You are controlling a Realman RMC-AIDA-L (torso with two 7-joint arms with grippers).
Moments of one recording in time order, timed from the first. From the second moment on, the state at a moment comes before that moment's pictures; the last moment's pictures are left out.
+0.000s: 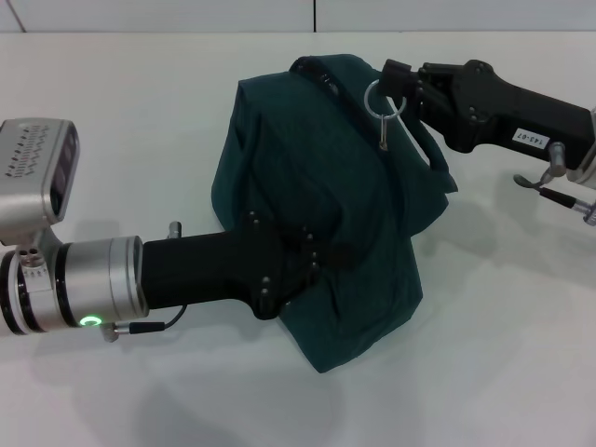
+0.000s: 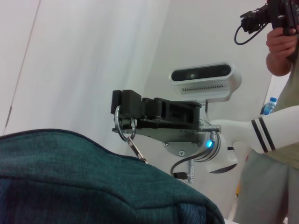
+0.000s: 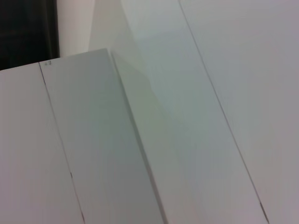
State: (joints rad) left arm -0.47 -2.08 1.15 0.43 1.48 1.66 -1.16; right arm 0.65 2.02 -1.15 -0.37 -1.17 -1.57 1.23
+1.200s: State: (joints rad) left arm -0.38 -2.08 1.16 0.43 1.52 1.83 -1.02; right arm 0.67 2.03 -1.15 -0.36 -1.17 -1.50 1.22
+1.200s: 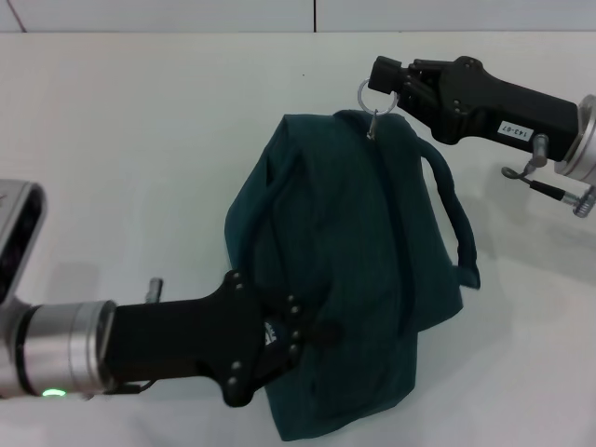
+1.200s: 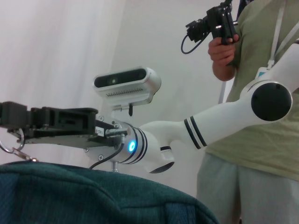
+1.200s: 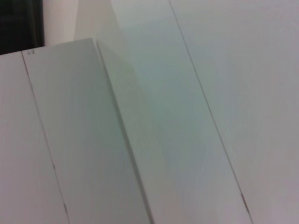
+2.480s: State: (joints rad) left arm -0.27 -2.07 0.83 0.39 1.50 1.78 -1.03; right arm 0.66 2.03 -1.15 -0.33 -1.10 -1.43 1.19
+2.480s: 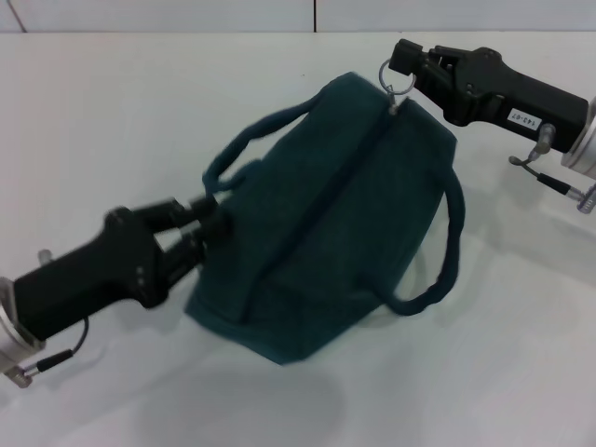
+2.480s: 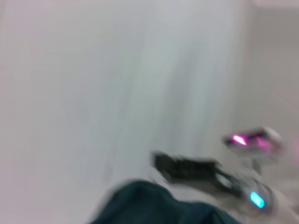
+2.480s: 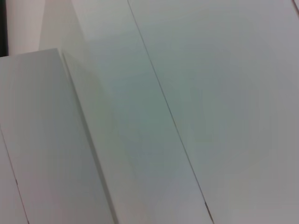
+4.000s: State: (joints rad) left arm -0.53 -2.02 0.65 0.51 1.67 1.59 -1.65; right arm 0.64 2.03 -1.15 -0.34 -1.07 -1.50 1.16
